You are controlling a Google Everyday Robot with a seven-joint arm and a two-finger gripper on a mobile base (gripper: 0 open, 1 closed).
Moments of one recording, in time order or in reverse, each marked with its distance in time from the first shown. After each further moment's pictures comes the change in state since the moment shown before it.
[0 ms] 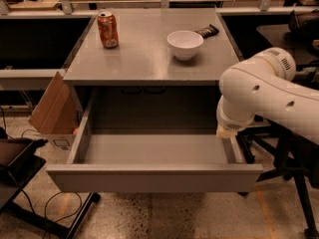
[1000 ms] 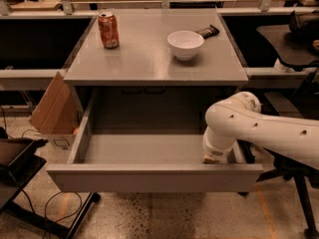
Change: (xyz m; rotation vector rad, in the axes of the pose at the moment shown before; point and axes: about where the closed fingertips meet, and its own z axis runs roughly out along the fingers) arm -0.021 0.059 0.130 -0.195 -0.057 -0.002
